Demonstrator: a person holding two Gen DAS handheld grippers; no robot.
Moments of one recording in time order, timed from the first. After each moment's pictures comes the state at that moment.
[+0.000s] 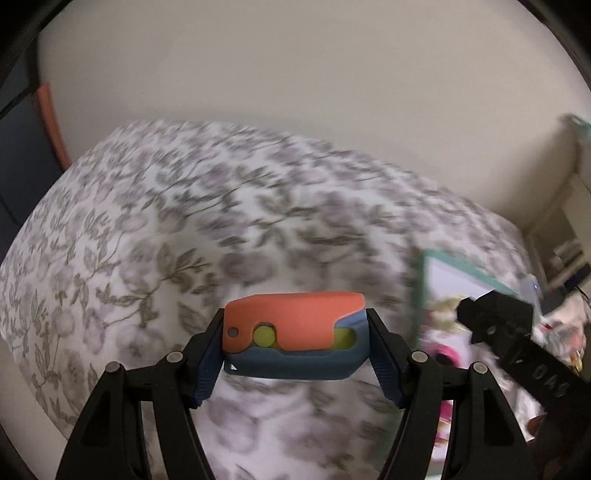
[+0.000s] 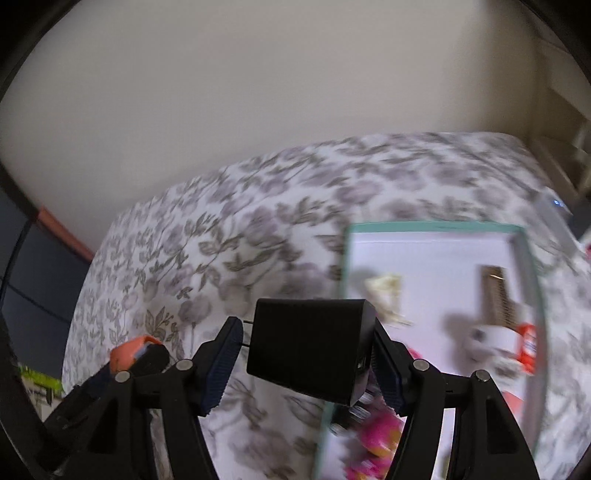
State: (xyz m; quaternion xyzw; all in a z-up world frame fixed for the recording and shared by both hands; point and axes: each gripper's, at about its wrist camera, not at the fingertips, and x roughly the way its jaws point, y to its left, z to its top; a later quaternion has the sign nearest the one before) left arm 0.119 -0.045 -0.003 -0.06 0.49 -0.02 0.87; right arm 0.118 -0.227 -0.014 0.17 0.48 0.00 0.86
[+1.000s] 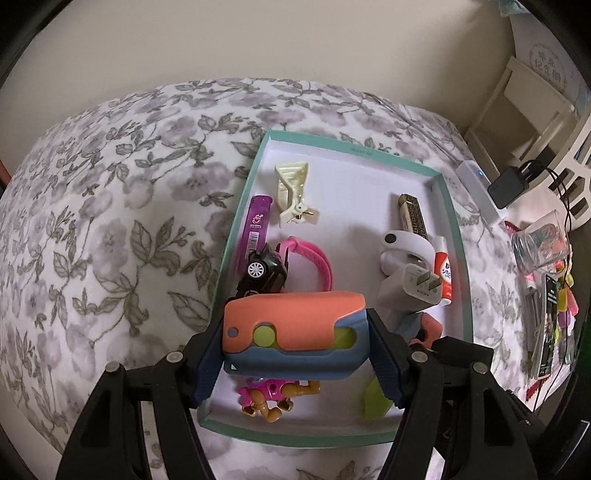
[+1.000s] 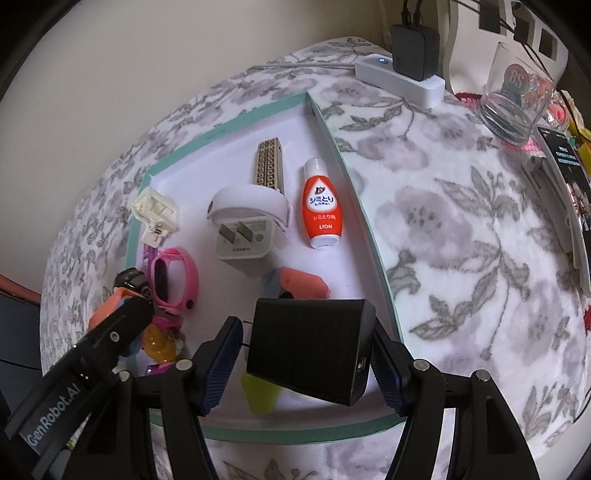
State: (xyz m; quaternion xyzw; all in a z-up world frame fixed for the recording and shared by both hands) left arm 0.067 -0.209 -0.061 0.00 0.56 -0.11 0.82; right arm 0.002 -0.360 -0.095 0.24 0.54 -0.13 0.79
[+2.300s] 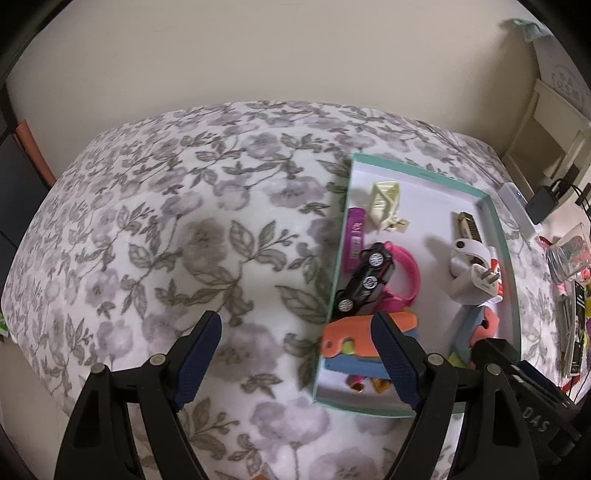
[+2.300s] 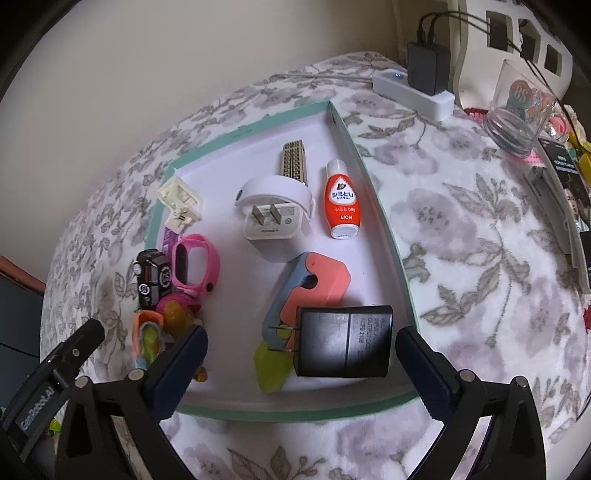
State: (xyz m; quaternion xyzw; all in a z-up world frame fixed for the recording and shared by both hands) left arm 0.044 -0.135 -0.042 0.02 0.52 -0.03 0.85; right arm -0.015 -0.340 -0.082 0.22 0.52 -0.12 0.82
